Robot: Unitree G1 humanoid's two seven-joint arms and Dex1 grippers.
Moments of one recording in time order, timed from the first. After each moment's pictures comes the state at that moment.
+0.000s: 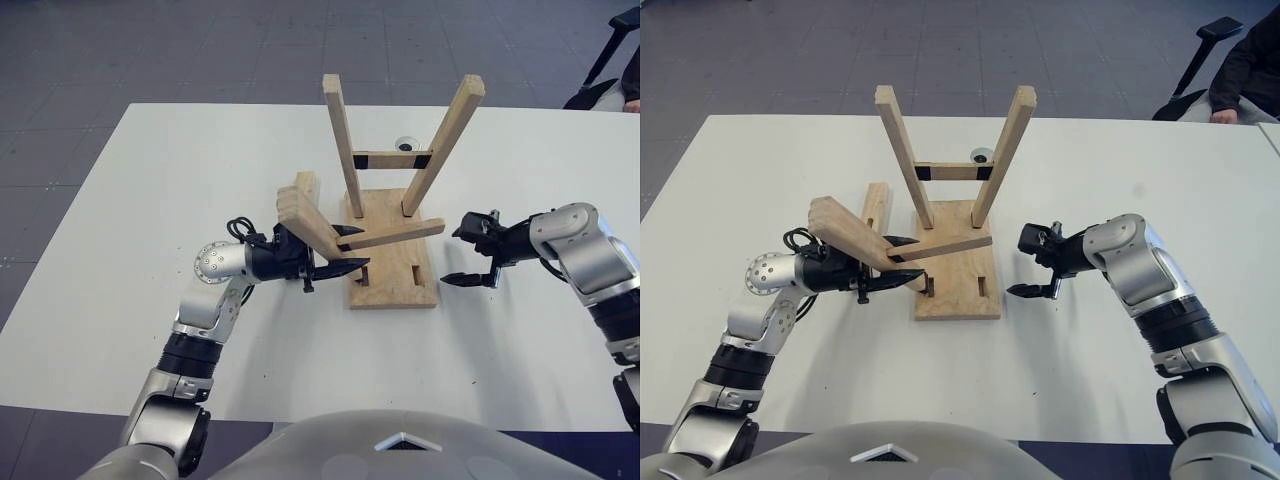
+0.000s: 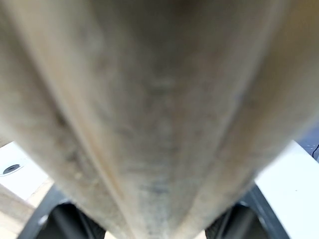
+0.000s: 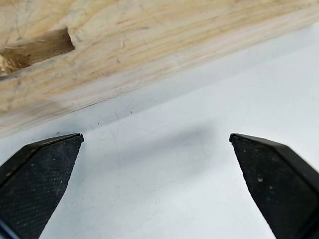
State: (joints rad) left arm -0.16 0.39 -0.19 0.01 -0.46 -0.06 -1.20; right arm -0.44 -0.79 0.41 0.10 0.00 0.51 1.15
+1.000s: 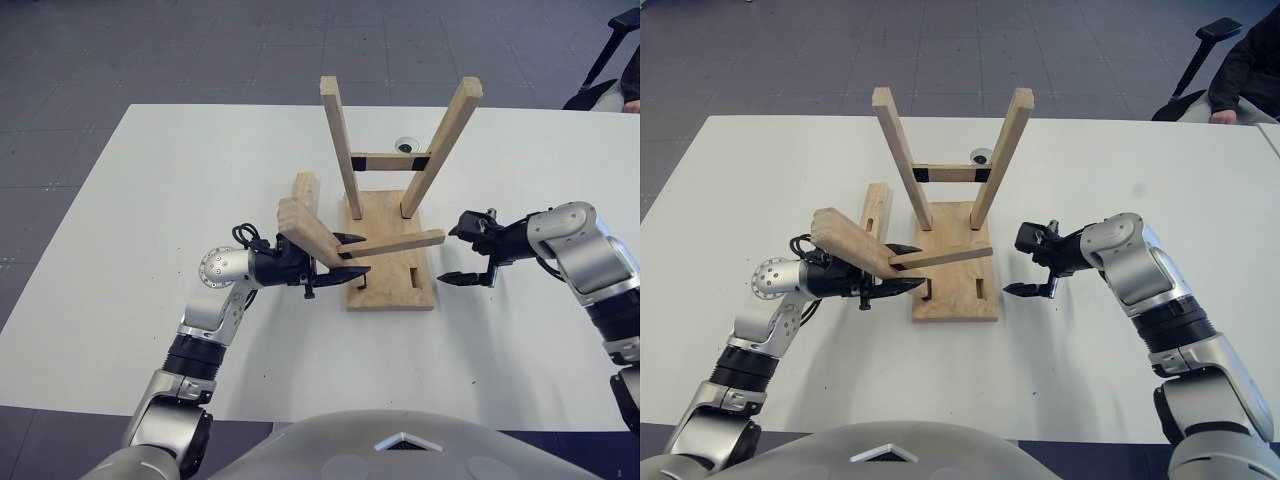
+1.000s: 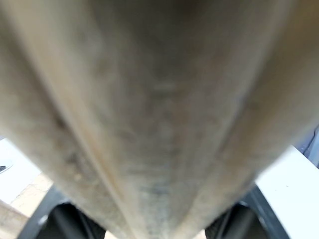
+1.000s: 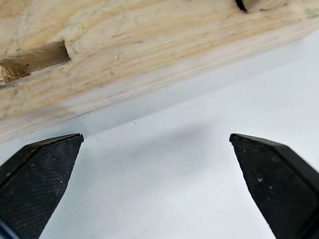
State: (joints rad) left arm -0.16 0.40 -0.22 0.07 -0.46 -0.10 -1.25; right arm -0.44 -0.78 0.40 0.09 0.00 0.51 1.15
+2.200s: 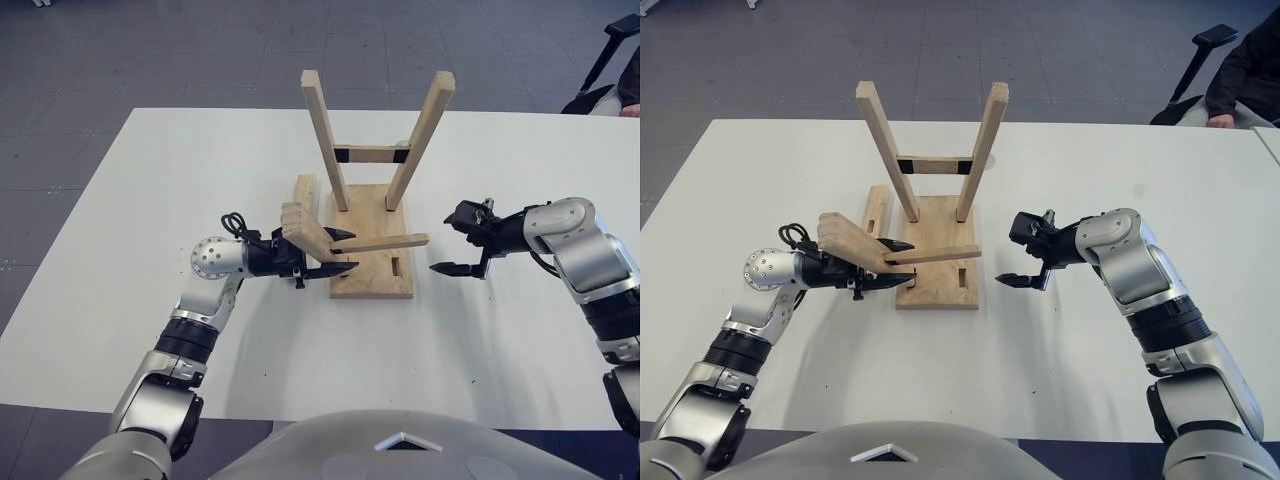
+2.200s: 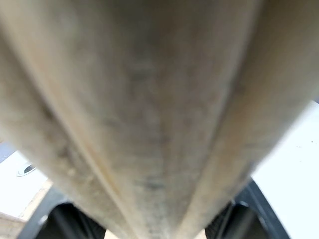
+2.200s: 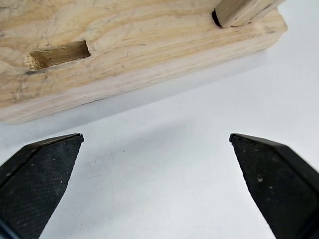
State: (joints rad) left arm -0.26 0.46 -0.28 0.29 -0.41 -0.34 -1.24; right arm -0.44 -0.75 0.36 0.04 0.00 0.53 1.09
